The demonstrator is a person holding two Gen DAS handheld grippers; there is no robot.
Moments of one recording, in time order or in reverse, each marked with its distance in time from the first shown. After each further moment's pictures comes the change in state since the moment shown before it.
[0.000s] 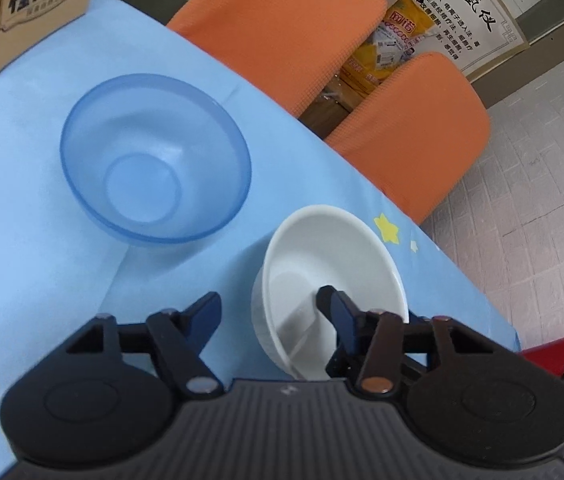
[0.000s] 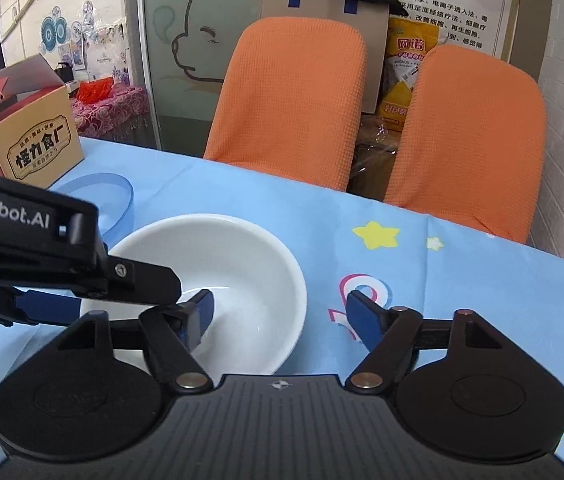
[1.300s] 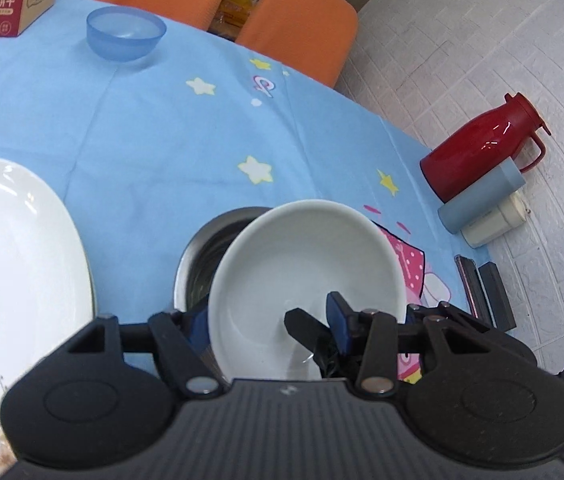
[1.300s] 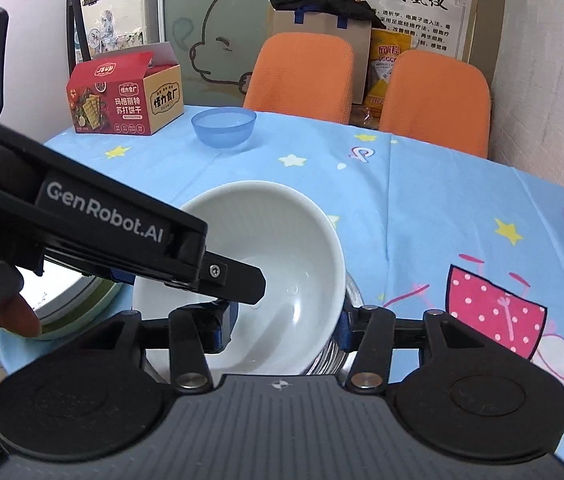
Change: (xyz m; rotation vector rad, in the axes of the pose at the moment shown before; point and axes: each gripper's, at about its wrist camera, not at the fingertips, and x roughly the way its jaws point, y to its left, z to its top) left arm -0.136 -0.006 -0.211 0.355 0.125 -0.131; right arm -0.210 0.097 -0.144 0.027 -0.040 -0.042
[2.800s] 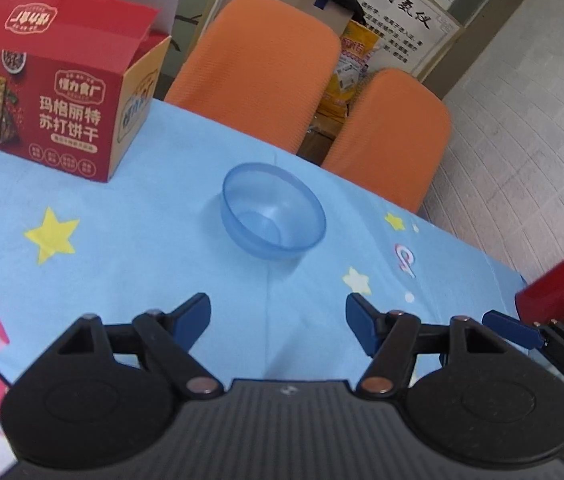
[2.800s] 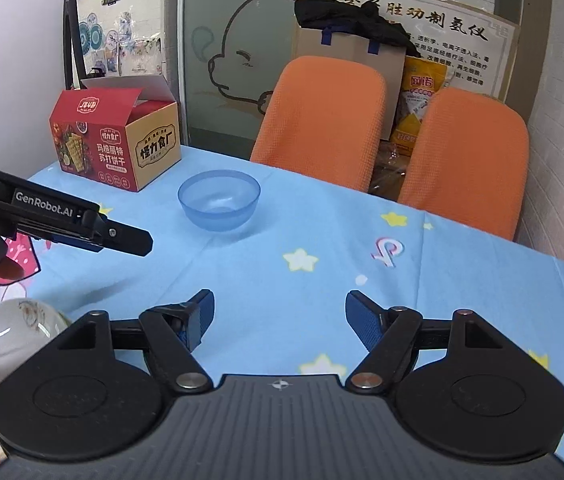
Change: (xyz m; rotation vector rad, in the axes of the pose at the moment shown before) left arm 0.000 0.130 0.175 -0.090 -0.212 0.173; right arm 0.088 -0.003 0.120 -0.082 -0.036 0.057
